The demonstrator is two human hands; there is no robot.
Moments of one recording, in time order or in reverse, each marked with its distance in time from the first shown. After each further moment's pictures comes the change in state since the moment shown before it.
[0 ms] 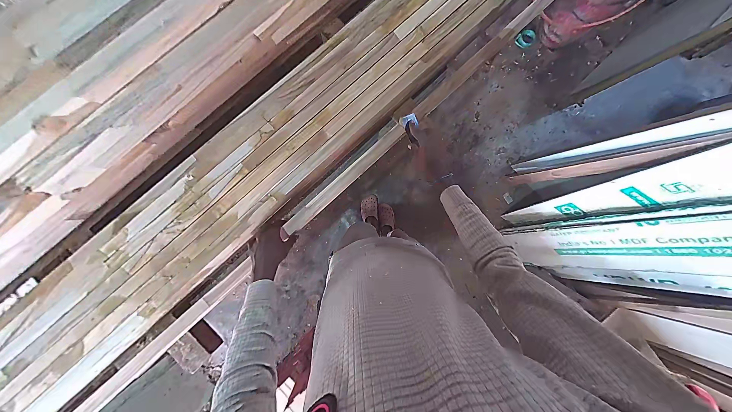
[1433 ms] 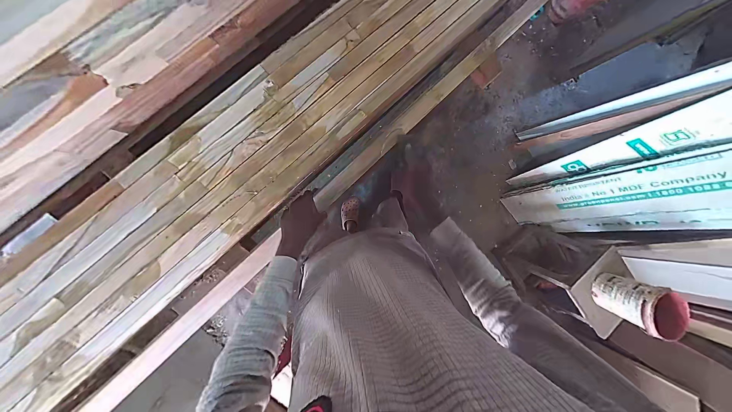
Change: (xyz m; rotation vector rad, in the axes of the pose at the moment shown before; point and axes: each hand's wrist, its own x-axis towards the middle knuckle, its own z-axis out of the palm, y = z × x) left_hand -0.040 -0.179 0.011 -0.082 -0.129 0.176; right_hand -0.247 -0.247 0.157 0.040 0.047 0.218
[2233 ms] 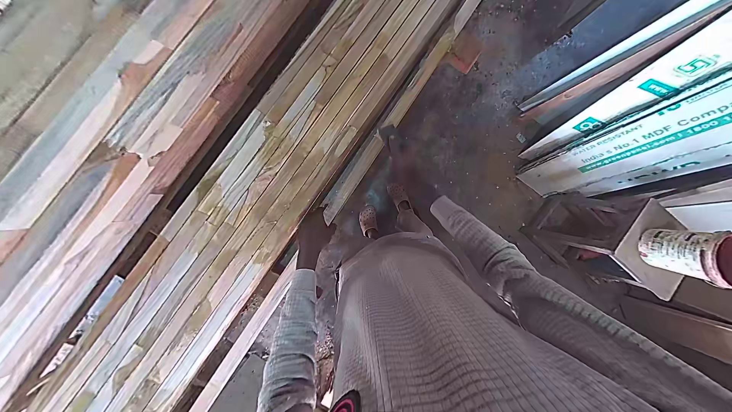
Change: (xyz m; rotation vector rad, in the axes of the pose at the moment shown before) left_hand 0.015 -0.006 -0.014 0.110 -0.064 0.084; right_hand 0.020 -0.001 0.017 -0.007 -0.098 -0.103
